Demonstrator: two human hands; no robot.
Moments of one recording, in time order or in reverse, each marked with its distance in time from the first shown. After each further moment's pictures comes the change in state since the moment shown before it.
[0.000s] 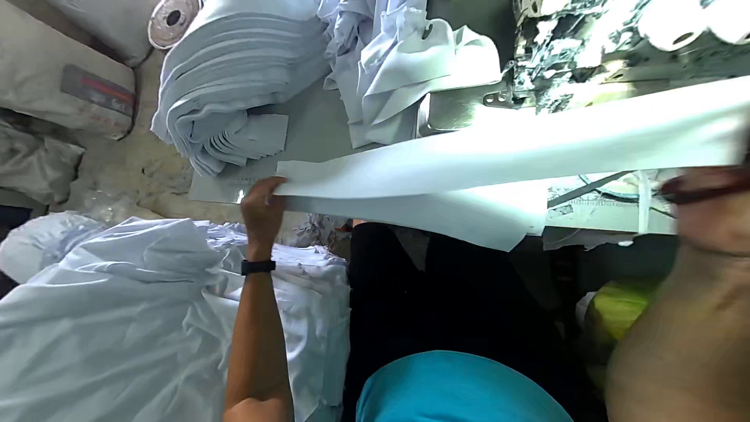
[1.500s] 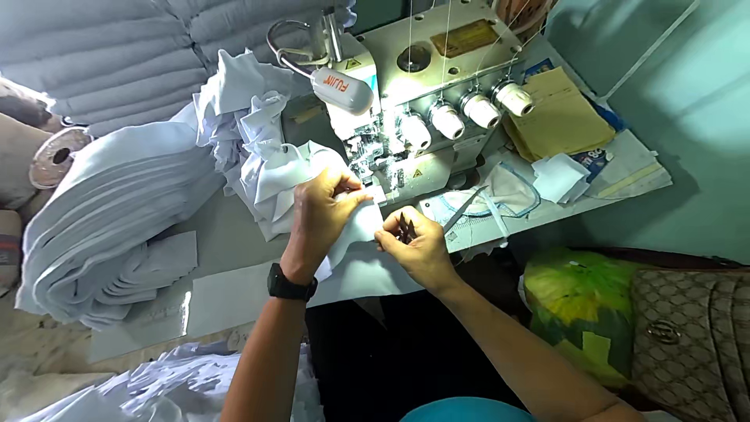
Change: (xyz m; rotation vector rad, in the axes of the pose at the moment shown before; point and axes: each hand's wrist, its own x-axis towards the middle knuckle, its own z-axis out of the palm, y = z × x) left_hand 0.086 0.225 0.136 -0.391 -0.335 0.604; right_hand -0.030 0.078 0.079 -0.224 -0.099 -0.105
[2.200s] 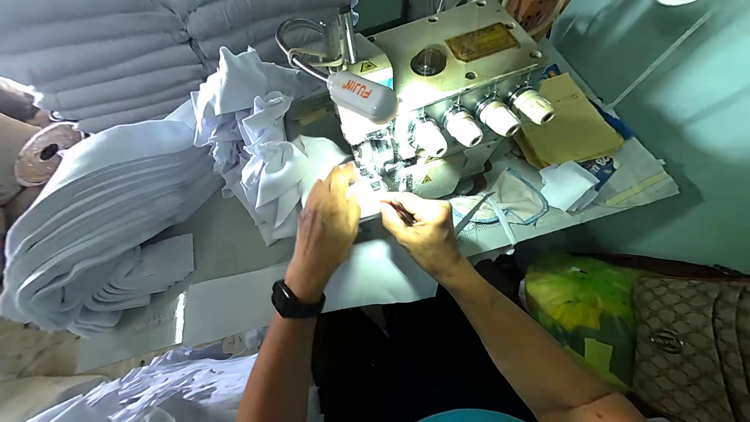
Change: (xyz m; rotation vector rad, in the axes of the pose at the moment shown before) left_hand 0.000 -0.004 0.005 0.371 -0.119 -0.143; right_hand 0.040 -0.004 0.003 -0.472 0.091 -0.305
